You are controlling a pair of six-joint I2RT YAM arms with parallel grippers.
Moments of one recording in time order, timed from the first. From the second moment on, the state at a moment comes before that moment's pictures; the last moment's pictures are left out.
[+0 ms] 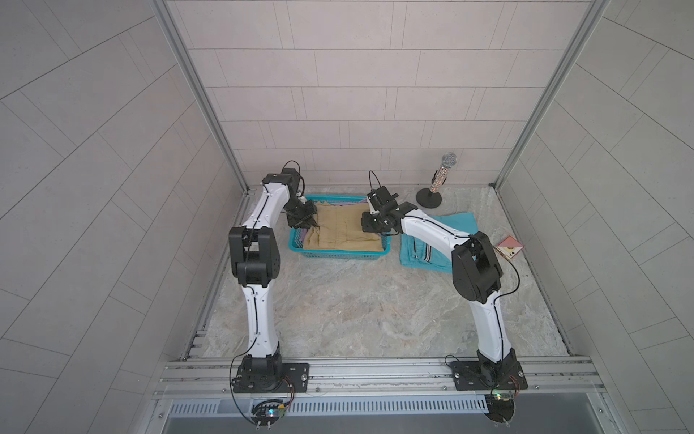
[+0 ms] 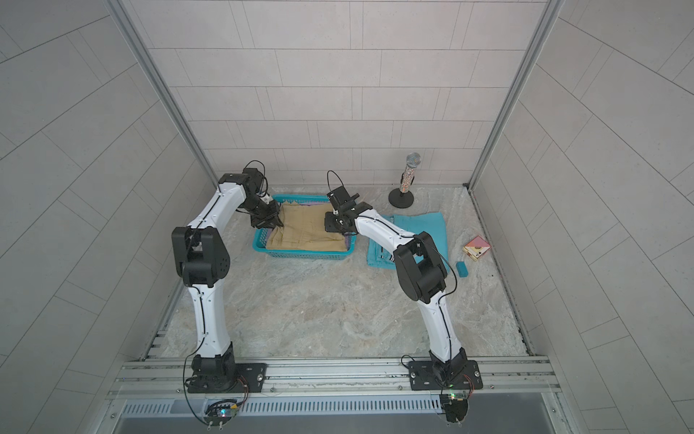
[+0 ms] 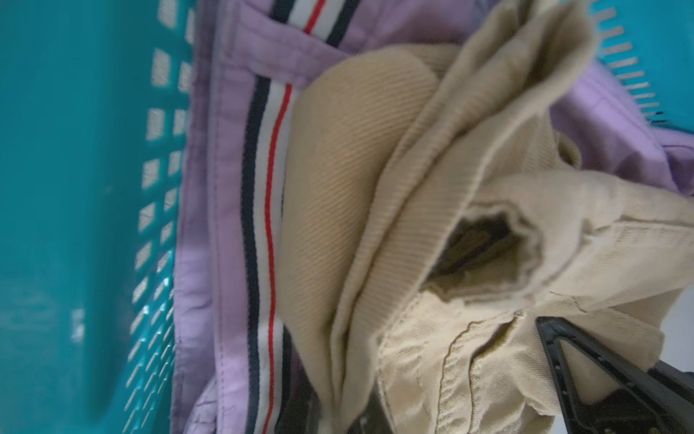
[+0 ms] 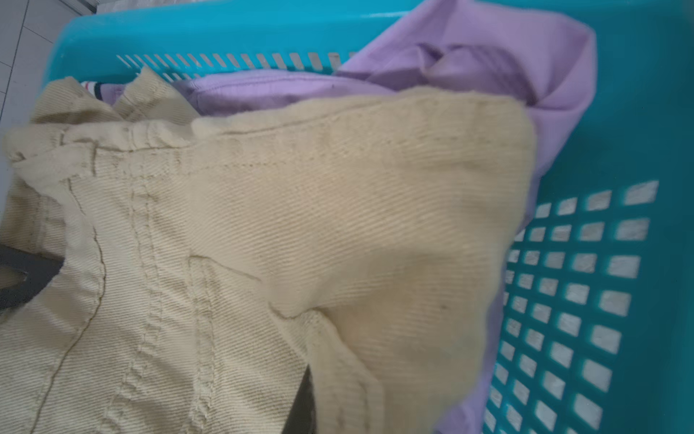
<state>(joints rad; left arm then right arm) -0.03 2.21 2.05 -1.29 0.41 -0.38 0.56 2.15 1.82 -0.55 -0.06 0.53</state>
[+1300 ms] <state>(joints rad) -0.07 1.90 1.52 -1.03 0.49 -0.55 0.68 1.98 1.60 -0.58 -0.08 0.52</state>
